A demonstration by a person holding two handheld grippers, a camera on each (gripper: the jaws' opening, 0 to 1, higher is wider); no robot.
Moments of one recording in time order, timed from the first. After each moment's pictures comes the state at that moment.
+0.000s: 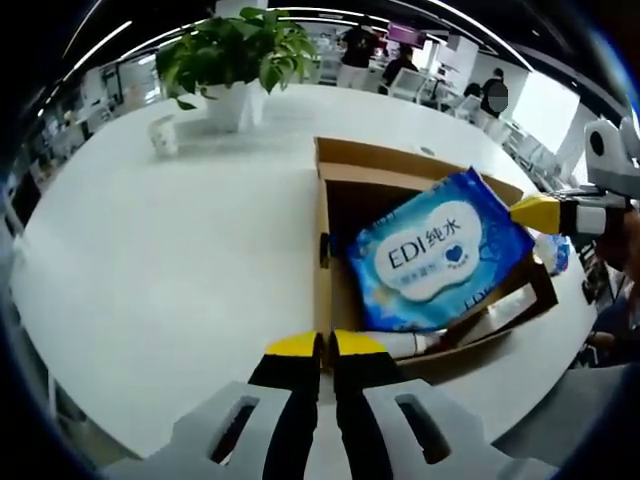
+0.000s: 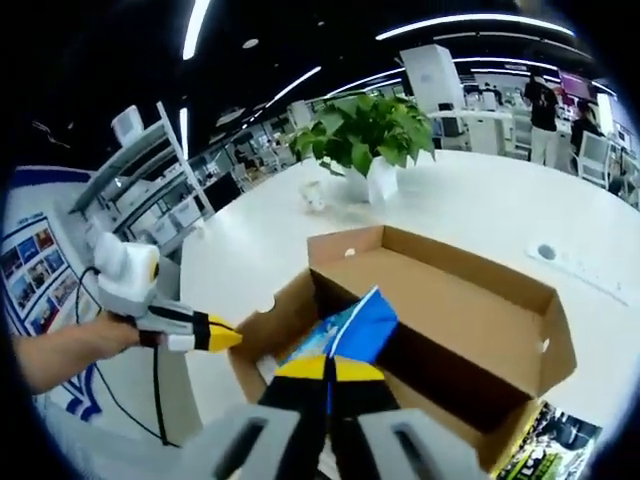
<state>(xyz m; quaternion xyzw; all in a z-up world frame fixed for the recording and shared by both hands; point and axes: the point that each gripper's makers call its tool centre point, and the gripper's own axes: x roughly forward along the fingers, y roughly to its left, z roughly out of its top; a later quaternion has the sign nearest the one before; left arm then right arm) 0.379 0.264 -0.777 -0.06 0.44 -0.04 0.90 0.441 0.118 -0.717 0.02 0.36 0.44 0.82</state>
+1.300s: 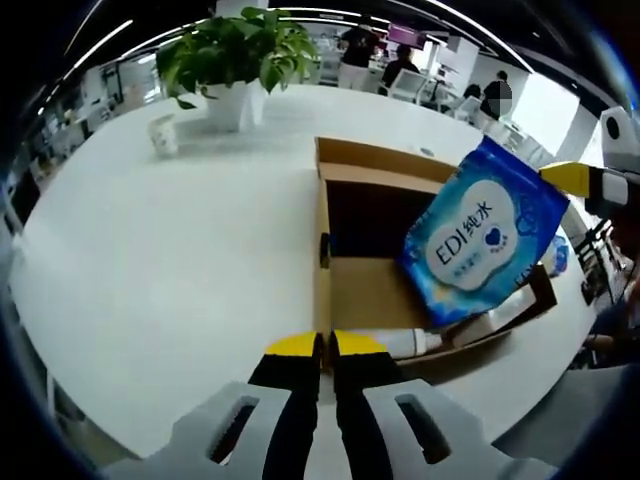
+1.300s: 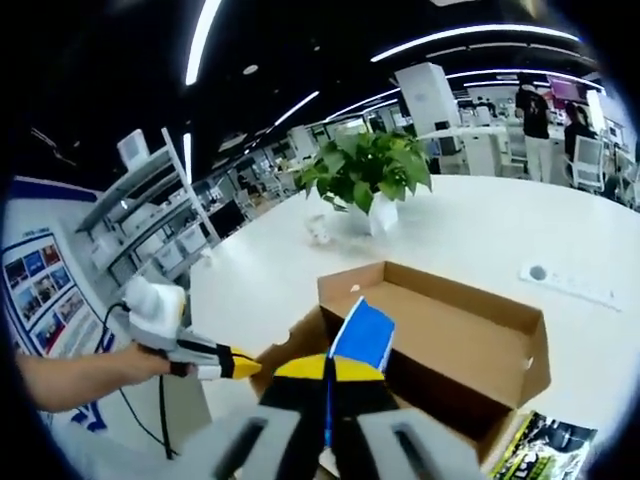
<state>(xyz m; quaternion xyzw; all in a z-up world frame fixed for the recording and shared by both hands) 0.380 0.266 -0.778 -0.06 0.44 -0.05 0.90 0.445 0.108 -0.667 0.06 0.32 0.45 0.83</state>
